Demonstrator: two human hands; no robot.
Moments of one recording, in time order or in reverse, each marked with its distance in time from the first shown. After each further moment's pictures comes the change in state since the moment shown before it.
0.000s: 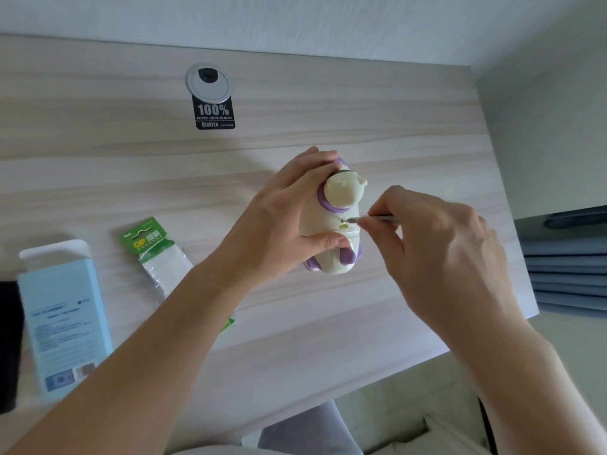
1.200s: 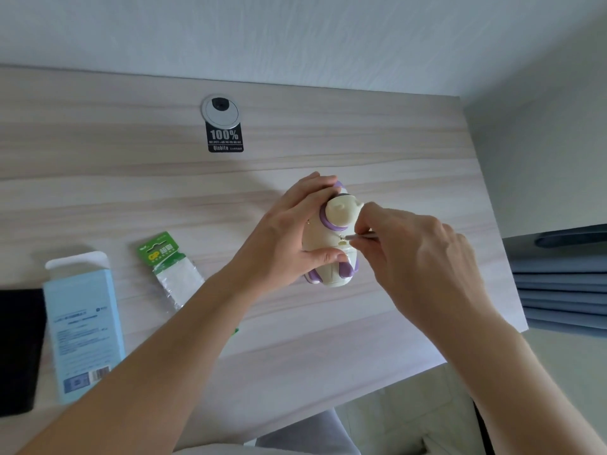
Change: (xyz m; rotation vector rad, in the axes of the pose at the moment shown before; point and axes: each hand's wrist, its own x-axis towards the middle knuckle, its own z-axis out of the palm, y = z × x) left_hand -0.002 -0.008 0.008 -0.075 0.016 0.015; right_hand 0.013 -0.008 -0.009 -0.131 -0.157 -0.071
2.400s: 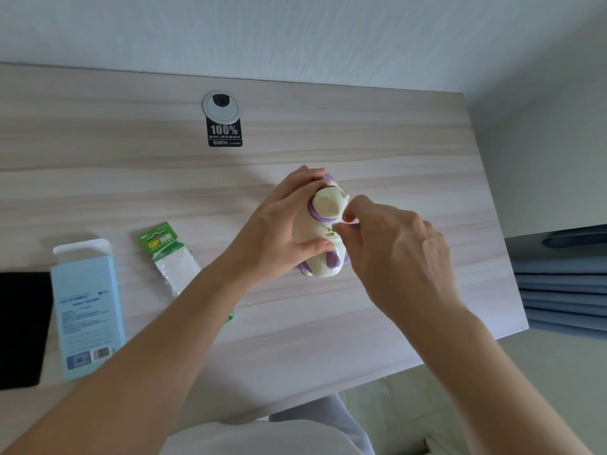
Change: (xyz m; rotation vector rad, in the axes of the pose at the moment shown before) left_hand -0.003 0.014 -0.001 -0.001 0.021 -0.026; right_hand -0.007 -0.002 0.008 0.029 0.039 0.053
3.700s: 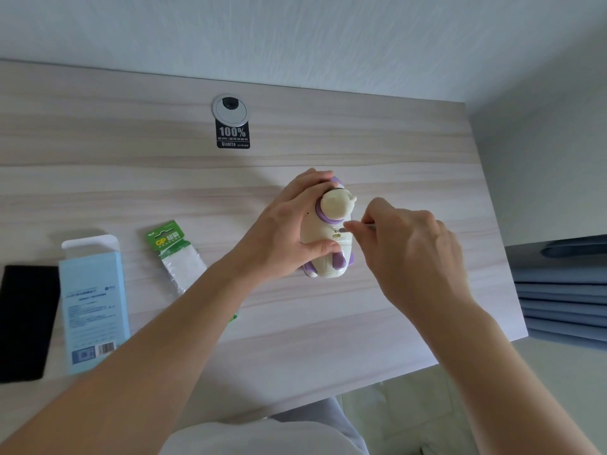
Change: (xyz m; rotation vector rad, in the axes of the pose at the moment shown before) left_hand 0.001 -0.001 -0.001 0.011 -0.018 -0.026; right_hand 0.002 0.006 -0.007 -0.005 -0.070 0.061
